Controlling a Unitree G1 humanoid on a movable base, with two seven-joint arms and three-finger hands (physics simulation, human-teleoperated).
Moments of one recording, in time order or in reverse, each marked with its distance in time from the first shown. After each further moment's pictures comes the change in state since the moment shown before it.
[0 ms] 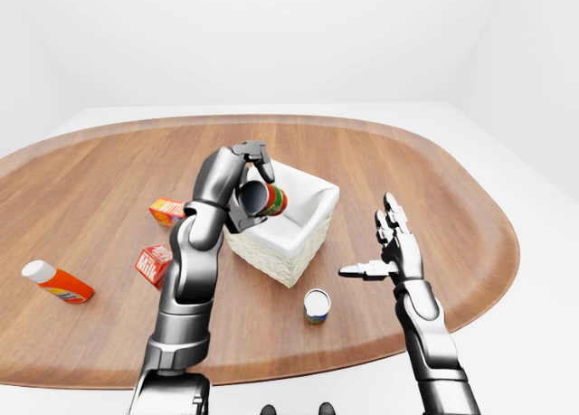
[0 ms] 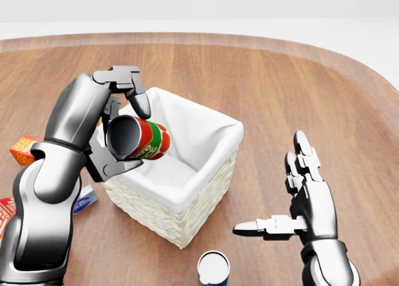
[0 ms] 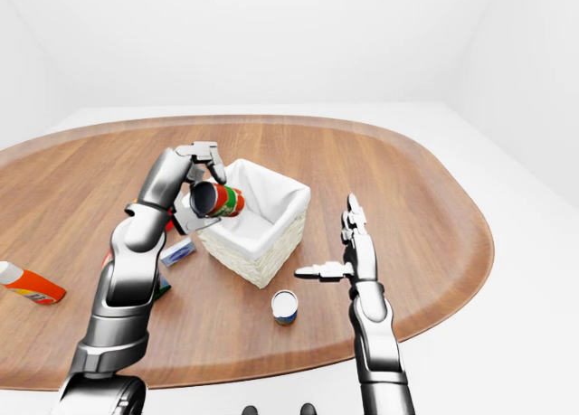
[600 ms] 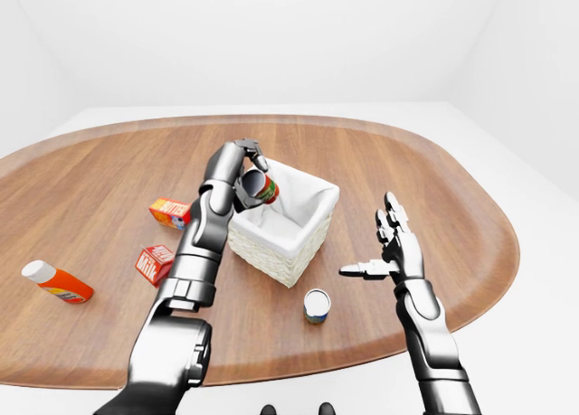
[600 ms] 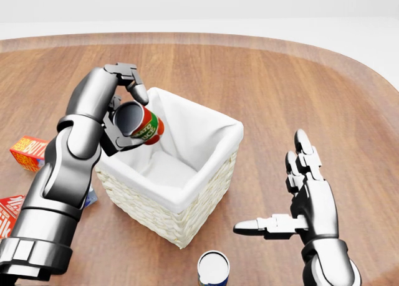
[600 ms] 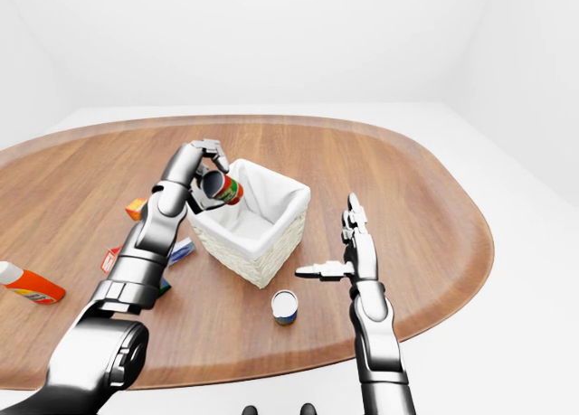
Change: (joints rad) left arm -0.319 0.048 -0.003 0.692 -0.029 -0.028 0.221; right arm -0.001 -0.001 -0.003 -0.012 0.005 0.011 0.000
